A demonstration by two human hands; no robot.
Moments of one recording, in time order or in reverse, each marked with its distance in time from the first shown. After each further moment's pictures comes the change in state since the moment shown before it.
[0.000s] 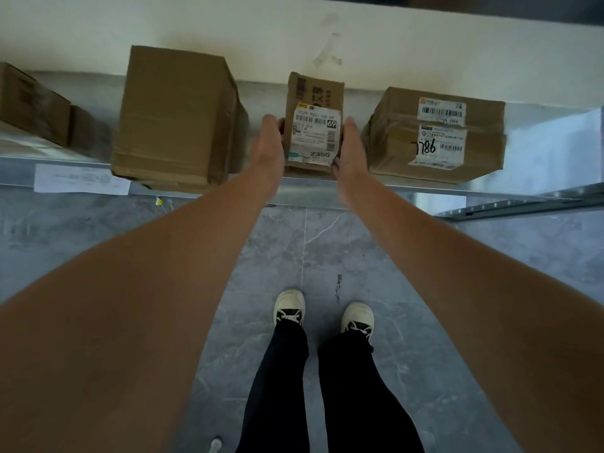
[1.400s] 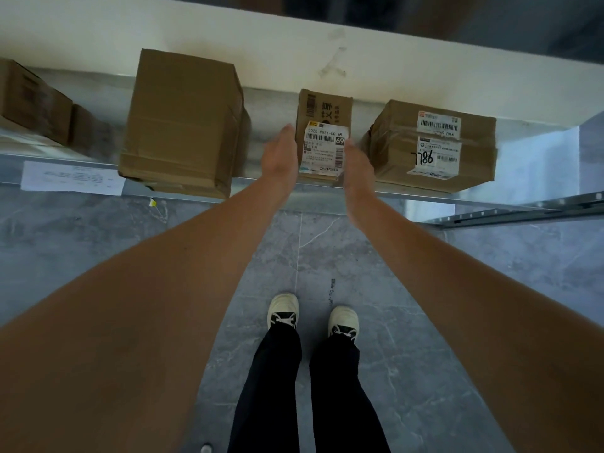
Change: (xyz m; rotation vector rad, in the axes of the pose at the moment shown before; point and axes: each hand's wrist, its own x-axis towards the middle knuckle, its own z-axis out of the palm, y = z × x) left_hand -0.009 0.007 0.004 -0.038 0.078 -0.023; right_hand -0.009 0.012 -0.004 -0.267 0.182 -0.045
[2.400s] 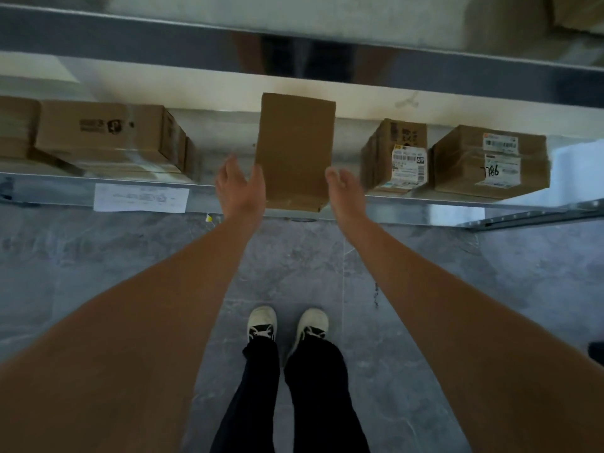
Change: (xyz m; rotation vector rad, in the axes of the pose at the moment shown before) left_hand 0.010 0.000 -0.243 0.446 0.273 0.204; right_hand -0.103 -0.031 0.167 -0.224 0.021 -0.046
